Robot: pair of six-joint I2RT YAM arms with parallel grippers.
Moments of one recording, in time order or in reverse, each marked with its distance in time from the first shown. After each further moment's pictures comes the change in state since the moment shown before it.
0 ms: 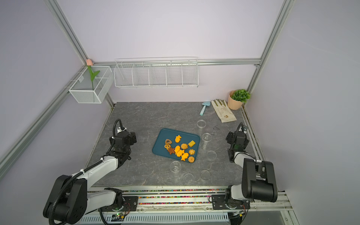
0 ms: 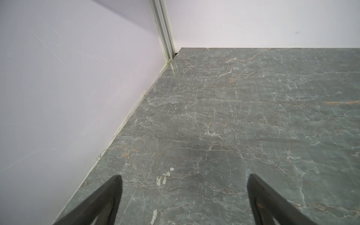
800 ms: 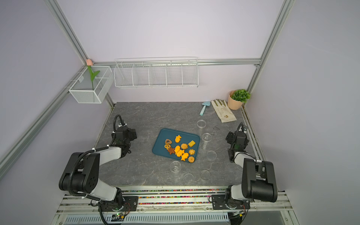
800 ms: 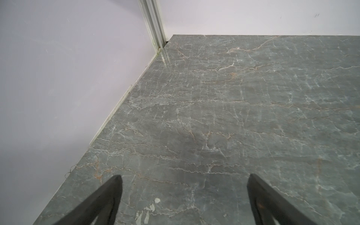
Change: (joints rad) left arm 0.132 0.278 0.104 0.158 0.158 0.020; right arm -0.005 0.002 0.003 -0.001 -0.024 -0.001
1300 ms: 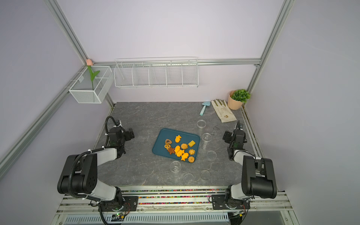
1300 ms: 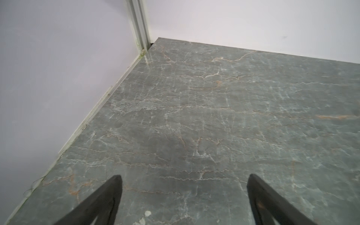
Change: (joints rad) left arm 0.109 -0.024 -0.050 0.088 0.275 -0.022; right arm 0.026 0.038 0.037 -0.007 -0.137 -0.083
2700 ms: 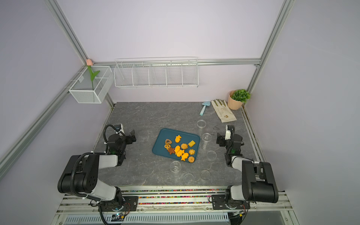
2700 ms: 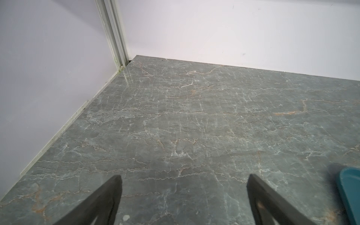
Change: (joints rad) left arm 0.002 0.015 -0.153 0.312 0.109 0.019; right arm 0.057 -0.061 -0.150 0.217 -0.204 -0.153
